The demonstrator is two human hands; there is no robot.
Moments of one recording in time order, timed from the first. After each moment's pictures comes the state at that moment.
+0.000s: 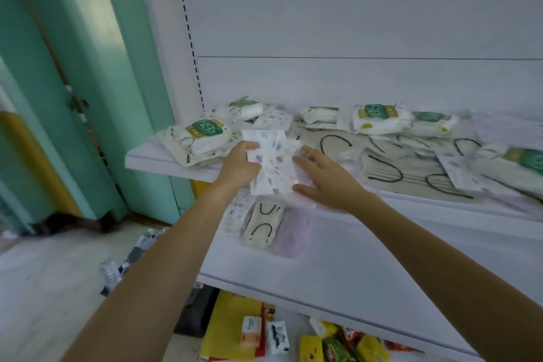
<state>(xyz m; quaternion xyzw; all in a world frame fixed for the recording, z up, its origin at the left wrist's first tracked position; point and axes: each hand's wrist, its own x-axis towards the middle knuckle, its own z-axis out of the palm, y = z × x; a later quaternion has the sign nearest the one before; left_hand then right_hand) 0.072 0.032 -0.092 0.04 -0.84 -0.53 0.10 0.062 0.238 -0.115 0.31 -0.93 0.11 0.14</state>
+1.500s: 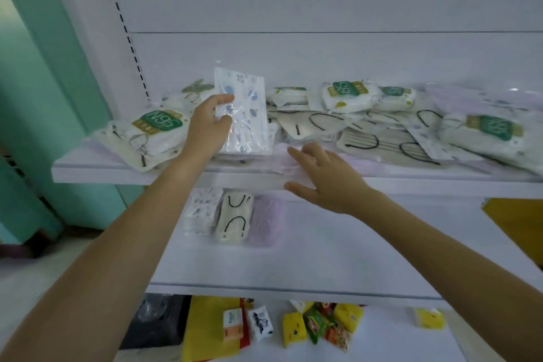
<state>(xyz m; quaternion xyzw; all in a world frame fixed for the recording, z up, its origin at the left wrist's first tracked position) 0.037 0.022 -0.061 -0.08 -0.83 -0.52 0.18 0.093 0.238 -0.111 0.20 -0.97 -0.01 0.12</state>
